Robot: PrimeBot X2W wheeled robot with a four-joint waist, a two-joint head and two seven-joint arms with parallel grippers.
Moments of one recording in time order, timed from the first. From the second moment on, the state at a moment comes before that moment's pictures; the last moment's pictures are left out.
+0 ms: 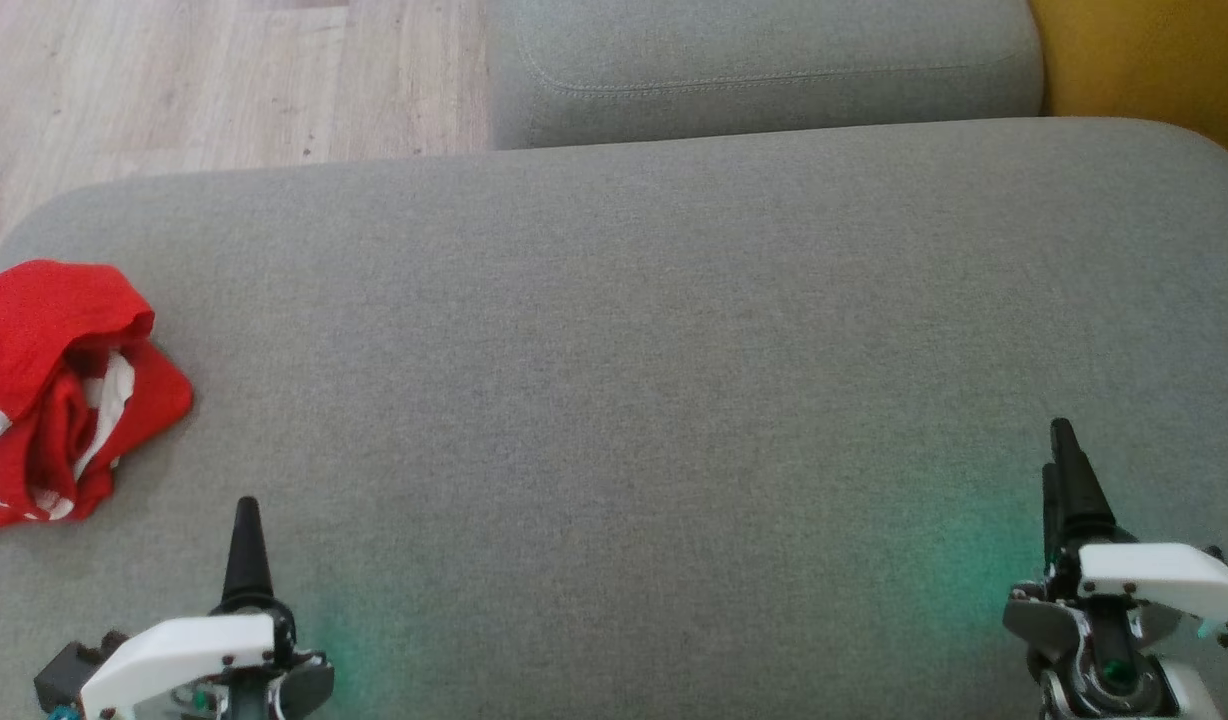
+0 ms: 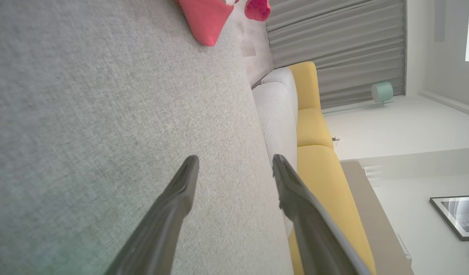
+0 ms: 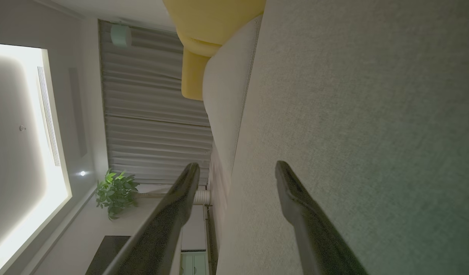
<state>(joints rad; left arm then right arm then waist) -0.06 0.05 0.02 0.37 -1.40 -0.12 0.05 -0.08 -0.05 -0.07 0.38 1.43 0.13 0.05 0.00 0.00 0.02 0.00</state>
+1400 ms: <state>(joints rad) -0.08 0.06 -0.07 0.39 -0.79 -0.11 -0.07 -0.13 -0.04 0.00 0.45 0.82 0.13 -0.07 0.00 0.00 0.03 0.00</state>
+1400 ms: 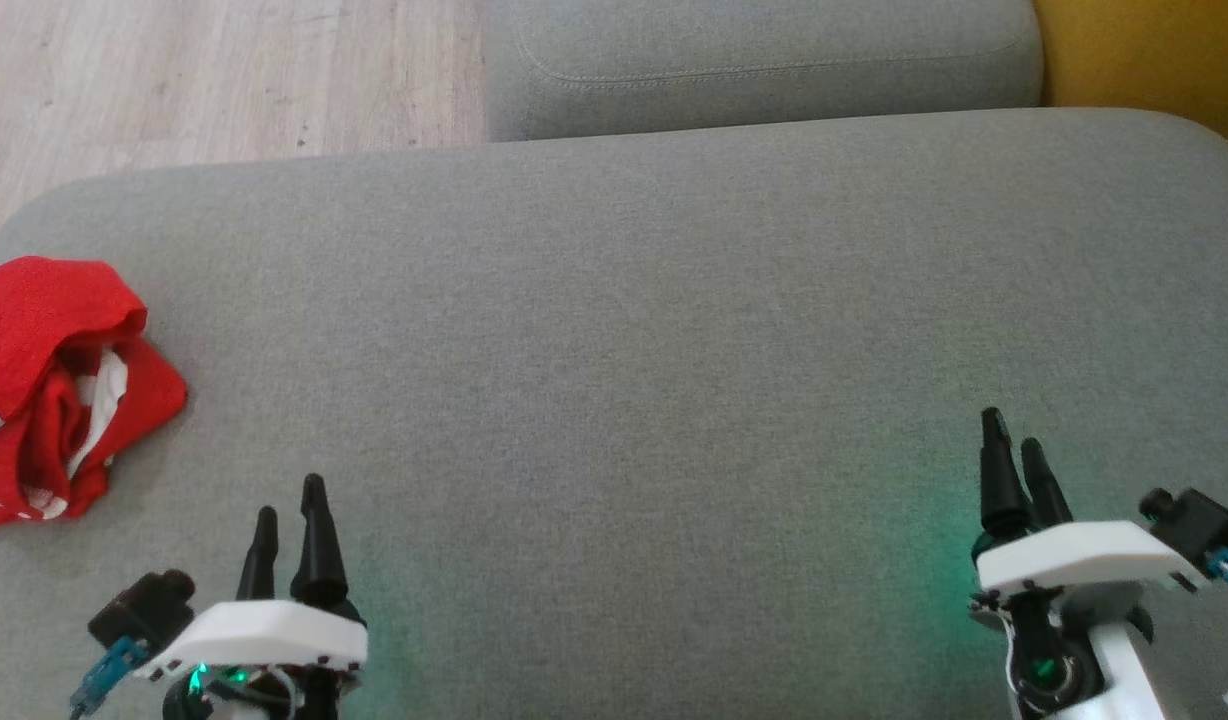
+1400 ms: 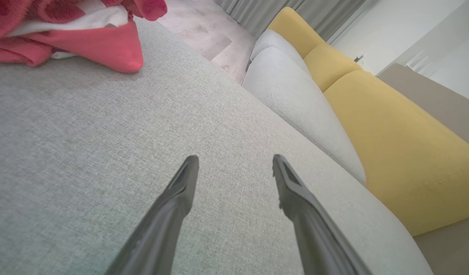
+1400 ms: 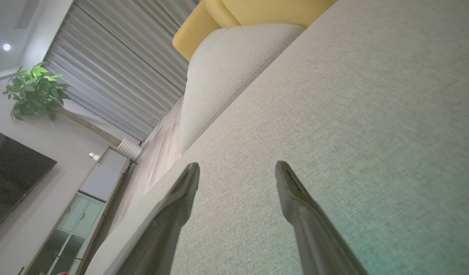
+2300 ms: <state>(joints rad) -0.13 0.09 -0.16 0.42 -0.46 -0.04 -0.15 -0.20 -0.04 0.05 0.51 0.43 0.13 -0.15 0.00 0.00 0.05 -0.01</state>
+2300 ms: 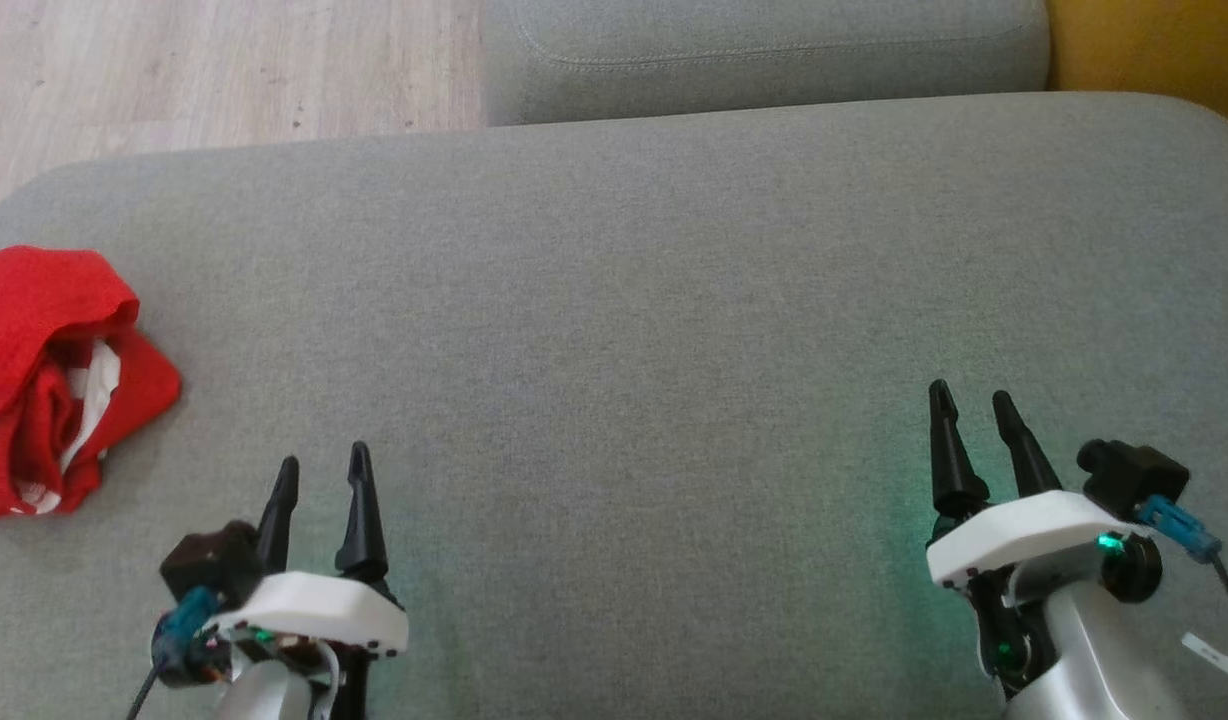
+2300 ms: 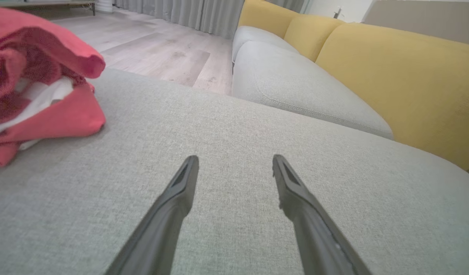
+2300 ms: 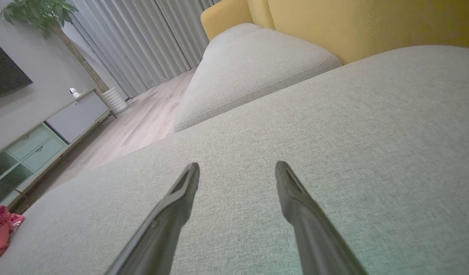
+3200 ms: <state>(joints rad) -0.08 0.07 -0.13 0.45 -0.17 0.05 -0.22 -0.19 -0.04 0.02 0.55 0.09 0.13 -0.23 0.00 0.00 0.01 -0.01</state>
